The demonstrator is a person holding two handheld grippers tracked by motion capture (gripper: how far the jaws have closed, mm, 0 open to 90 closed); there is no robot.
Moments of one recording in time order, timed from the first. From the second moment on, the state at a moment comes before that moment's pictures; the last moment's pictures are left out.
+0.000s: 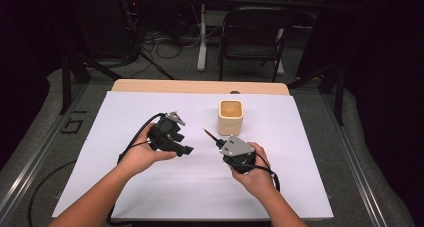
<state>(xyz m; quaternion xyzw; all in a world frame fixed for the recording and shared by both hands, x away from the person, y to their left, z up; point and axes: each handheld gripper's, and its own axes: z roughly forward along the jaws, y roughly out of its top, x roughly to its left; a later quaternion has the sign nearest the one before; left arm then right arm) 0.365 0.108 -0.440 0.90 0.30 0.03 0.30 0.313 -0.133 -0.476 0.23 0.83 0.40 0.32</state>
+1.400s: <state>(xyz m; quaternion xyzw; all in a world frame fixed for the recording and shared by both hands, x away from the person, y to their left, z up) 0.336 0.086 -0.482 0.82 0.34 -0.01 0.47 0.323 -0.146 -0.493 0.35 0.74 0.56 0.15</state>
